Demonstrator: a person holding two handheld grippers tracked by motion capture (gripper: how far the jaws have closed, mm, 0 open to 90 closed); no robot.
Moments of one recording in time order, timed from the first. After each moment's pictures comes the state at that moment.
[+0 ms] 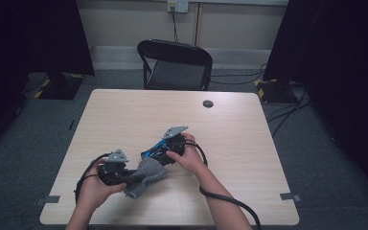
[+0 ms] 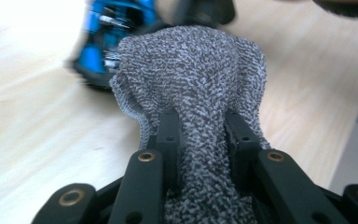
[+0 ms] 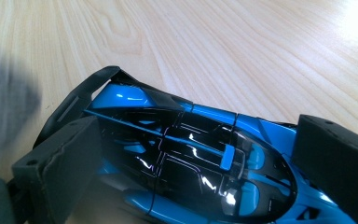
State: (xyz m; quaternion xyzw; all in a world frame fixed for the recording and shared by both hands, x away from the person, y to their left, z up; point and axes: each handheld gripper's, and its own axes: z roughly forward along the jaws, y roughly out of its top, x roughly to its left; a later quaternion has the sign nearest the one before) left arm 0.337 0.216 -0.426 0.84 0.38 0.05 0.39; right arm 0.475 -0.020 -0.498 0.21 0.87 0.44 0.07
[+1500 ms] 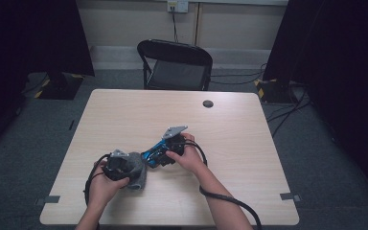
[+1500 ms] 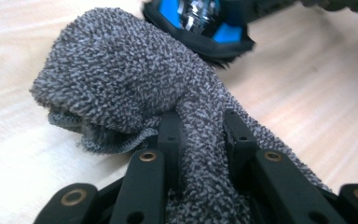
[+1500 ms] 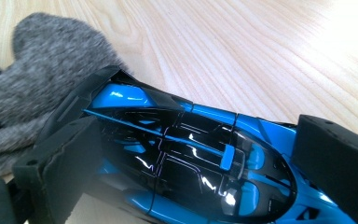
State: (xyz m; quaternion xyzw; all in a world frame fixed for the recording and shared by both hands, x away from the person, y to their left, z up) left arm 0.355 0.207 -0.473 0.81 0.48 0.05 0.34; right arm 0.475 -0.019 -0.497 0.20 0.87 0.44 0.07
